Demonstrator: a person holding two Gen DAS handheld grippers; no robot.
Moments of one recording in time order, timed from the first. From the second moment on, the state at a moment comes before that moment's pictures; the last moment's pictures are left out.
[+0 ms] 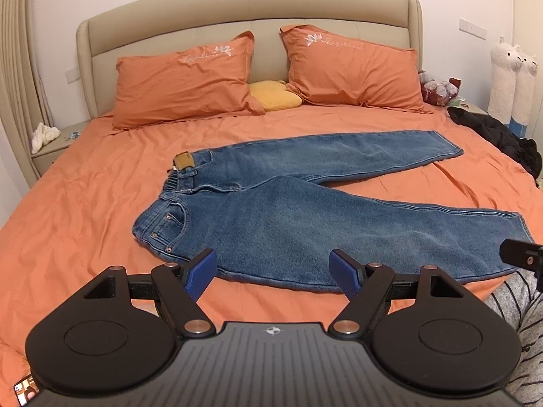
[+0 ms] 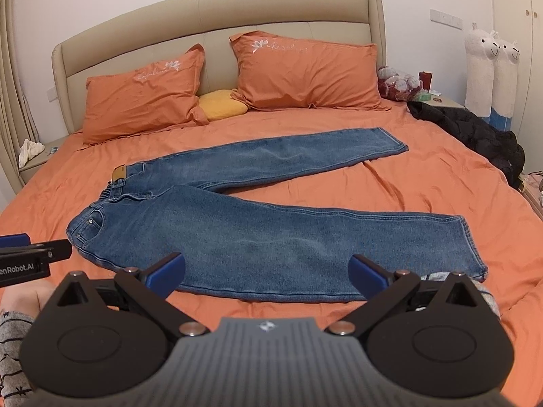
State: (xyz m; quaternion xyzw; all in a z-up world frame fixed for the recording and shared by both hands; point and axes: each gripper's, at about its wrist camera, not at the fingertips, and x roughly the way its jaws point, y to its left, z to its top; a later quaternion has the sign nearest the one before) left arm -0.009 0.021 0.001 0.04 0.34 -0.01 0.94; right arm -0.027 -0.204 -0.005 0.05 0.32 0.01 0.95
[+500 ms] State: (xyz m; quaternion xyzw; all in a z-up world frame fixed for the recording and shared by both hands) left arm 0.048 0.040 -0.002 0.19 0.34 -0.03 0.92; right arm 0.025 -0.239 -0.052 -0.01 0.37 0.05 0.93
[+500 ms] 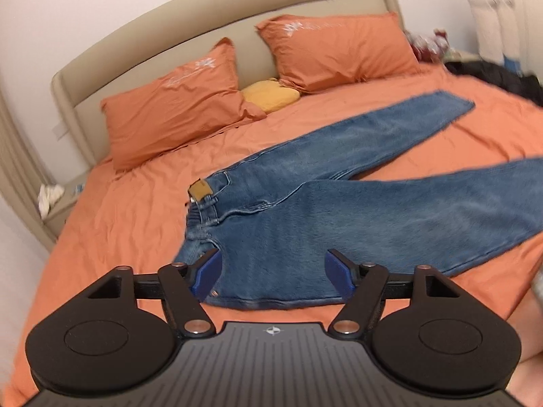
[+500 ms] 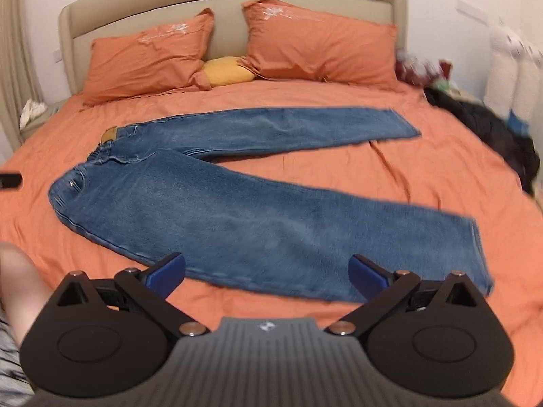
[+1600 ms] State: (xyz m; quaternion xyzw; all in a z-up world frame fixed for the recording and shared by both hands) left arm 0.151 0.090 -0.219 0.59 0.41 -0.24 0.66; right arm 0.146 -0.216 -0.194 -0.31 0.57 0.19 0.74
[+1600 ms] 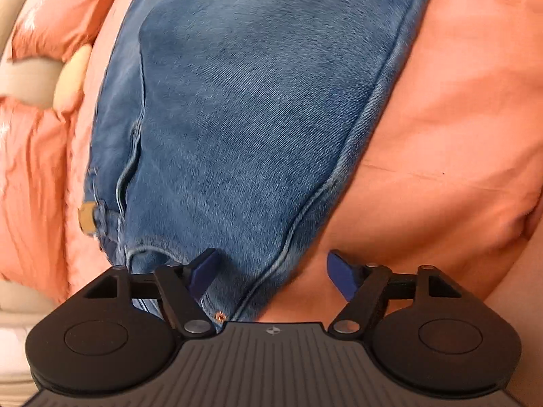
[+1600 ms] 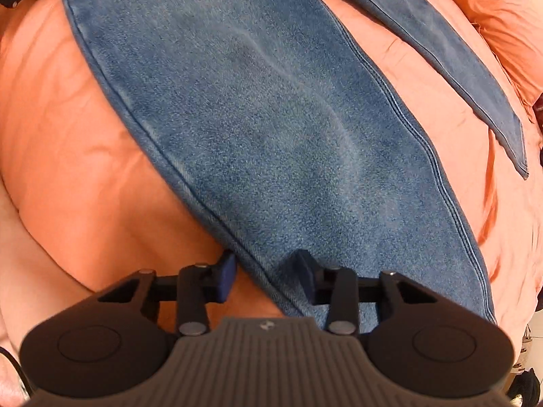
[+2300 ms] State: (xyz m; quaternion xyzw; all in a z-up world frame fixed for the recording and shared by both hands) left arm 0.228 0.068 -0.095 0.39 0.39 -0.12 0.83; right arm 0.204 -0.266 -0.142 -0.26 0.51 0.18 0.80
